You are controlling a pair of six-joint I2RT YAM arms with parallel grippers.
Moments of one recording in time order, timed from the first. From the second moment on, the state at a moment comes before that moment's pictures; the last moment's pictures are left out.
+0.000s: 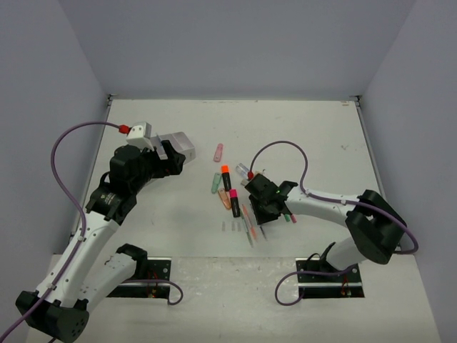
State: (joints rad) left arm -0.35 0.82 0.85 -0.41 -0.04 -0.42; right arm 0.87 1.49 0.80 -0.56 0.09 0.58
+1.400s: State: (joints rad) left arm -1.25 1.39 0.73 -0.34 -0.66 -1.03; right arm 0.87 0.97 0.79 -0.74 0.25 0.63
